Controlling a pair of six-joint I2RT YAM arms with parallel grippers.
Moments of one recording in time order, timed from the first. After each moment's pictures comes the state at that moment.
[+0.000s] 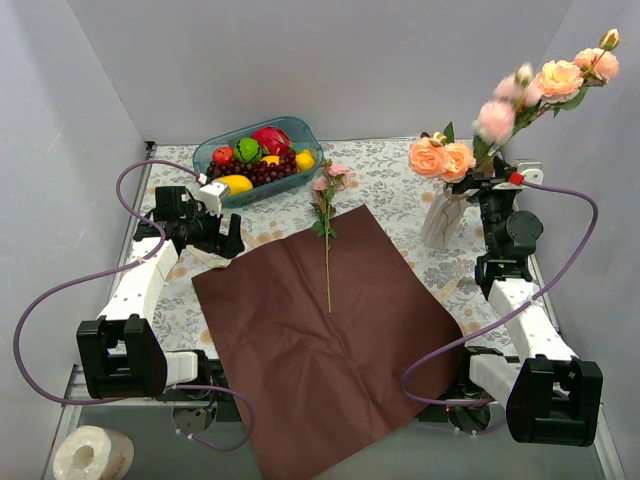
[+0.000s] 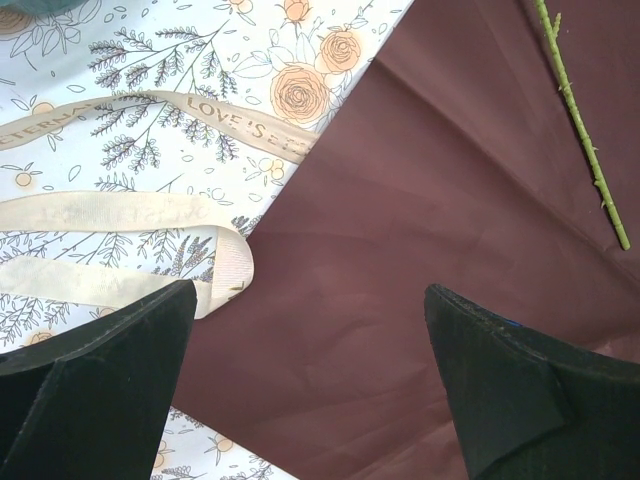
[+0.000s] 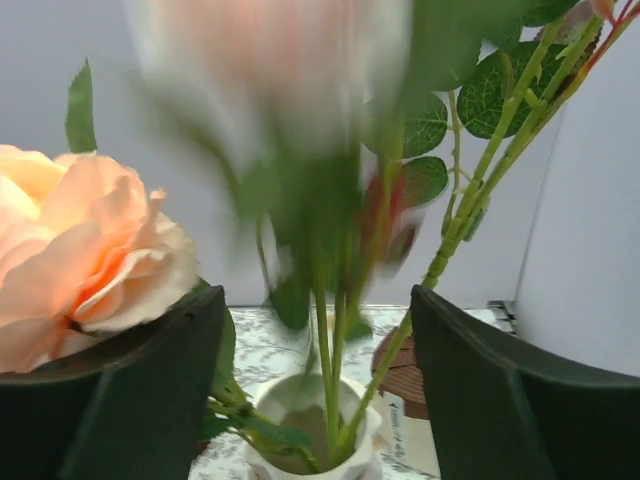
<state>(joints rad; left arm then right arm) 0.03 1.27 0.96 -0.58 0.48 0.29 -0.01 1.02 0.59 0.81 -0.10 0.10</state>
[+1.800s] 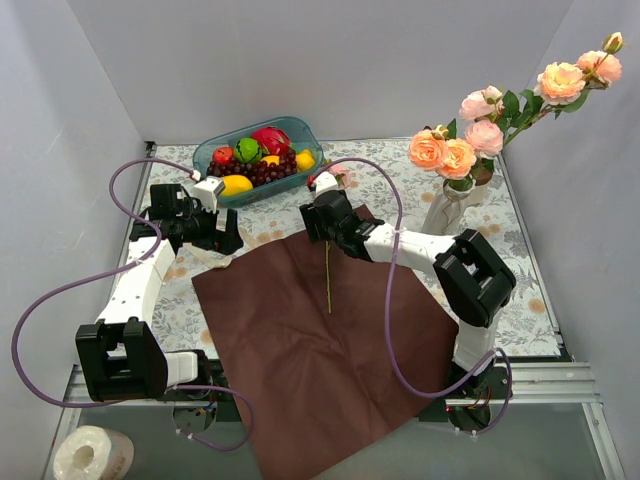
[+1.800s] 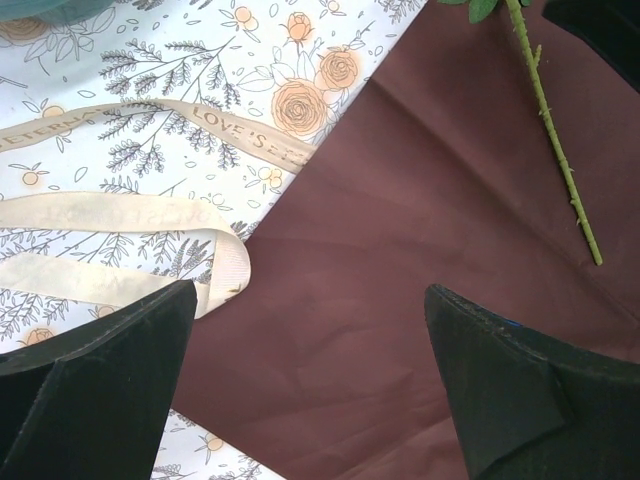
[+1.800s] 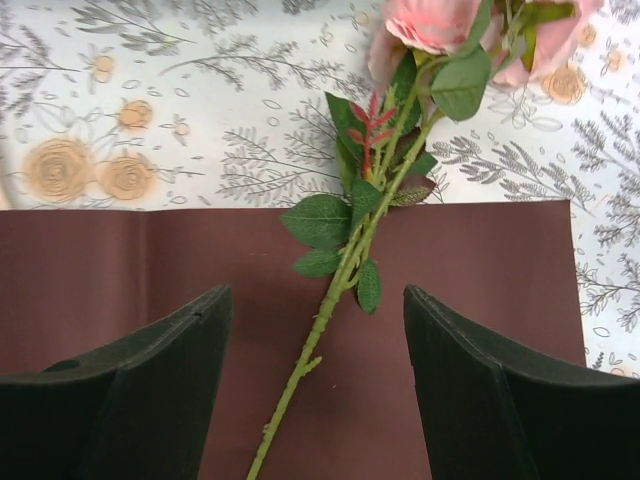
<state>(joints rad) 0.05 1.26 0.98 -0.58 0.50 0.25 0.86 1.83 1.23 0.01 0.35 0.17</state>
